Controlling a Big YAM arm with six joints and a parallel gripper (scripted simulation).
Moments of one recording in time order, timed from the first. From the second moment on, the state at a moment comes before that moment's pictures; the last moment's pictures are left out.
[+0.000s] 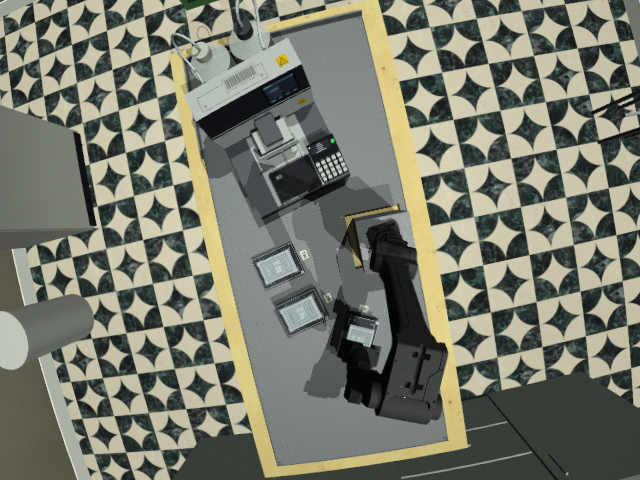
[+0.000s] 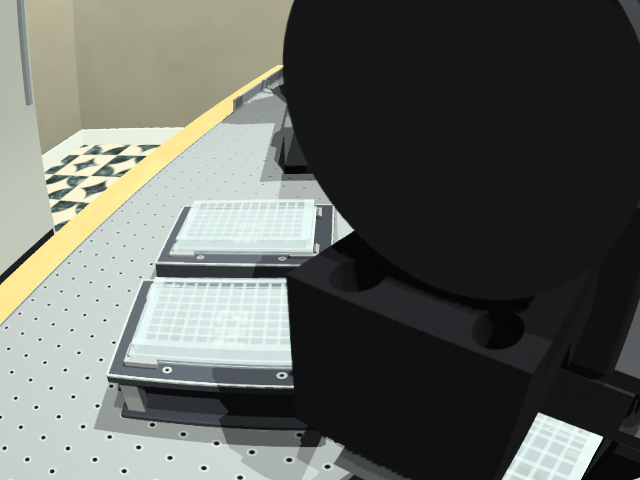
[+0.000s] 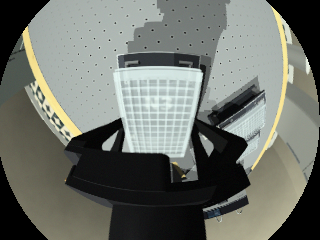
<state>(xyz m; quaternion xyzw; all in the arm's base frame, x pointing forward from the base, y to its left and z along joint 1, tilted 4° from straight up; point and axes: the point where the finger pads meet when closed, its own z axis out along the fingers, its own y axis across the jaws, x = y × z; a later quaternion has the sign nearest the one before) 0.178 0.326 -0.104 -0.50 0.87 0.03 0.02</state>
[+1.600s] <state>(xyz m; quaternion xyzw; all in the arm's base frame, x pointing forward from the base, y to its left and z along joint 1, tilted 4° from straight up) 0.194 0.304 -0.062 -0.44 0.90 0.03 0.01</state>
